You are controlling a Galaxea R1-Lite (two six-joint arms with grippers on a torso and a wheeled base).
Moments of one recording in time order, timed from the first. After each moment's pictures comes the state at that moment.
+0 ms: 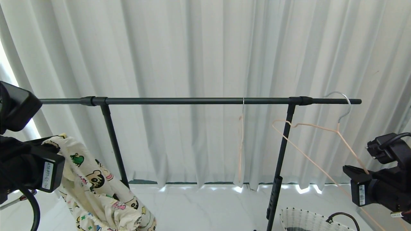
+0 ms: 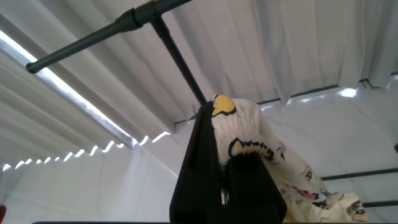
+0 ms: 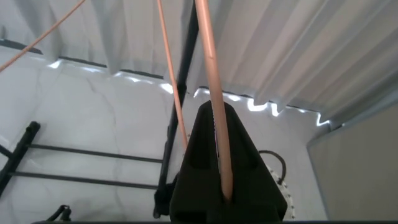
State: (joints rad) left arm -0.51 1.04 -0.74 0.07 0.58 0.28; right arm 0.51 1.25 -0.35 -0.51 -0.35 0.01
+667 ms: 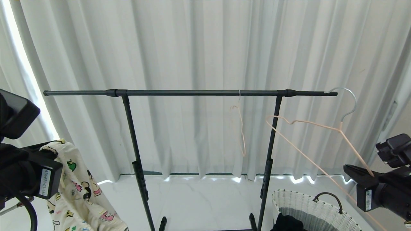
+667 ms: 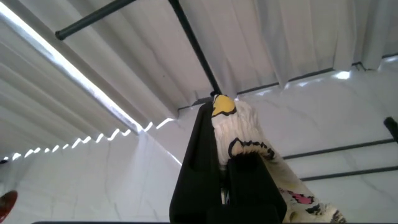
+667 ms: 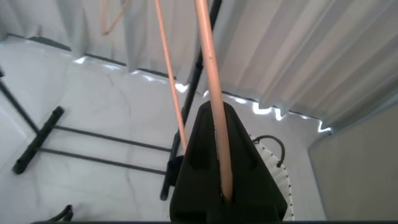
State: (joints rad) left arm -0.51 1.02 -0.71 0.07 0.58 0.28; right arm 0.58 1.18 -0.34 -0.51 -0.35 -0.02
